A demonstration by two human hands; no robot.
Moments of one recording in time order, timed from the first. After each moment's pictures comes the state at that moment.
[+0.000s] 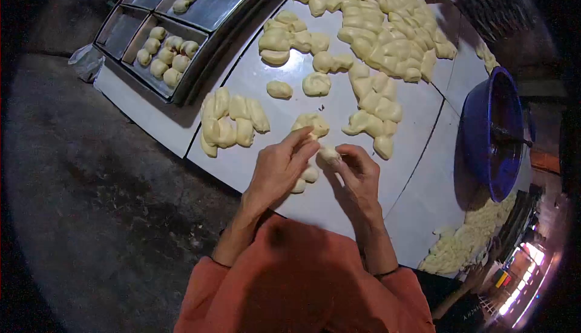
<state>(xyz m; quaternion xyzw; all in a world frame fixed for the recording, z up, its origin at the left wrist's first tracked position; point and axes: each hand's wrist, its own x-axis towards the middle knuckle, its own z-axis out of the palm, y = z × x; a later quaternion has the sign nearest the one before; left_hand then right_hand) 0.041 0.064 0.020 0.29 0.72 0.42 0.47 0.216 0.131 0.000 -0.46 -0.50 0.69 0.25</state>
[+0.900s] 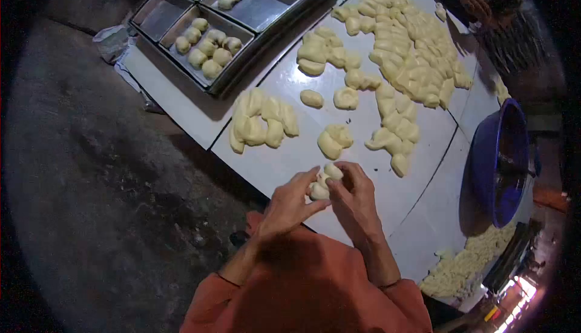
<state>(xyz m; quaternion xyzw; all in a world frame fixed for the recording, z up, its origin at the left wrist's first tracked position) 0.063 -0.007 0.011 0.41 0.73 0.39 0.39 0.198 0.112 0.011 -0.42 -0.72 0.55 0.10</state>
